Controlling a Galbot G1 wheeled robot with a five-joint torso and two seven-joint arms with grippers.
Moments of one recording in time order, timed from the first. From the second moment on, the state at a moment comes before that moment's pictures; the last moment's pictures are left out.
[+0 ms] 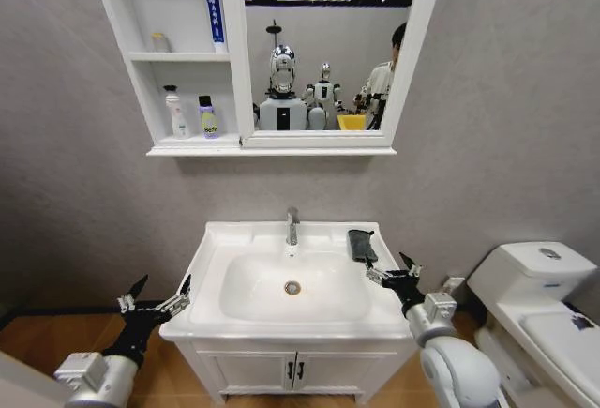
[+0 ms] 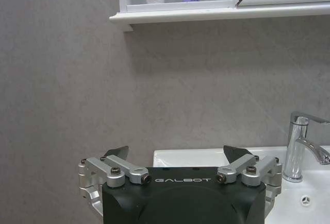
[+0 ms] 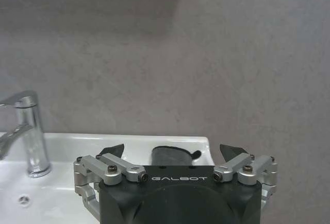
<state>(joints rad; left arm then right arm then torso) 1.94 -1.31 -0.89 -2.49 -0.41 0.20 -0.01 -1.47 1.33 0.69 2.25 0.26 -0.50 0.09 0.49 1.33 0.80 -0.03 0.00</state>
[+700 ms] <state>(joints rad) 1.94 -1.31 -0.89 -2.49 -0.41 0.20 -0.01 -1.06 1.12 0.60 1.83 0.46 -0.65 0.08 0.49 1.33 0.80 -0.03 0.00</state>
